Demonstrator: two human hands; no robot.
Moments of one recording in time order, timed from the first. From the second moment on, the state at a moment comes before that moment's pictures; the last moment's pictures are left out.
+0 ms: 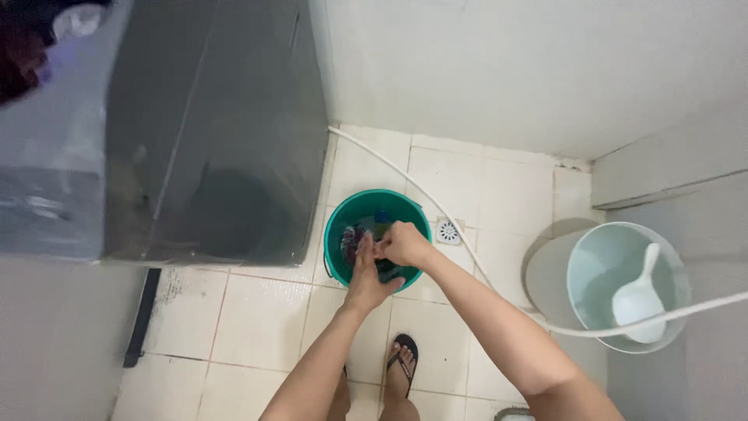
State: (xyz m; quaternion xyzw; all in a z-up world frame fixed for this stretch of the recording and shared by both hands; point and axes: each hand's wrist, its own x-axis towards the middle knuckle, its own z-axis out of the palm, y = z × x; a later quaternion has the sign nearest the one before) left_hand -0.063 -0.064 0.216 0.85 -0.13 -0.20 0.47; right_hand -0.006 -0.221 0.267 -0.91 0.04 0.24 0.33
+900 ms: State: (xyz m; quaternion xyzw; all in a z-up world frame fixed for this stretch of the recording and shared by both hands) left_hand -0.044 -0.080 0.375 0.81 0.05 -0.12 0.58; right_hand -0.096 -0.258 0.395 -0.66 0.40 0.08 0.63
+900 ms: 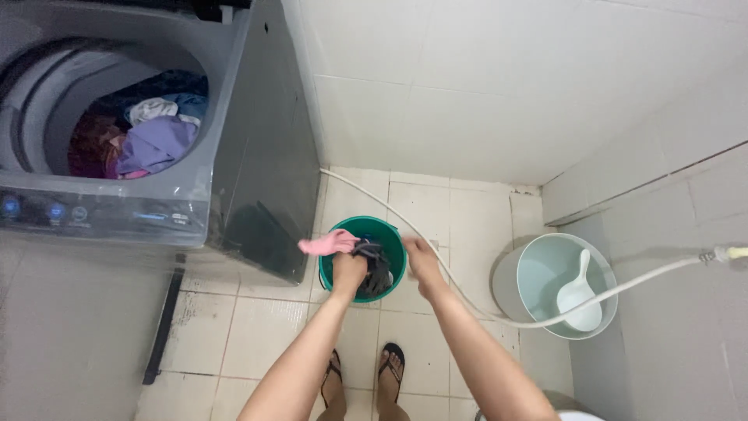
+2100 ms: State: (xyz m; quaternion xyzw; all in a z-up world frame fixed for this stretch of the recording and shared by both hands) left_hand -0.011 -0.046 0.631 0.59 0.08 -0.30 0.75; right_hand -0.110 -0.244 0.296 -0.52 0.41 0.23 0.71
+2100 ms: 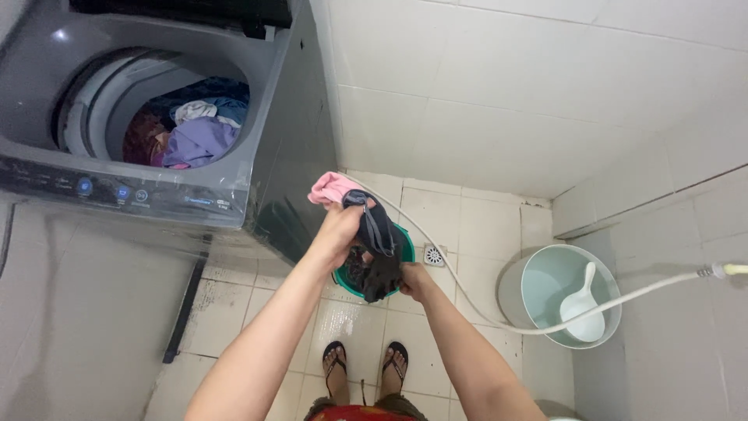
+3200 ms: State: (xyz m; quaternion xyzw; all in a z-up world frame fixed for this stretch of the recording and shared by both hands) left_hand -0.020 -0.081 0.507 0.79 -0.11 -0.01 0.60; right_hand -0.038 -0.217 0.587 -0.70 0.12 0.05 0.71
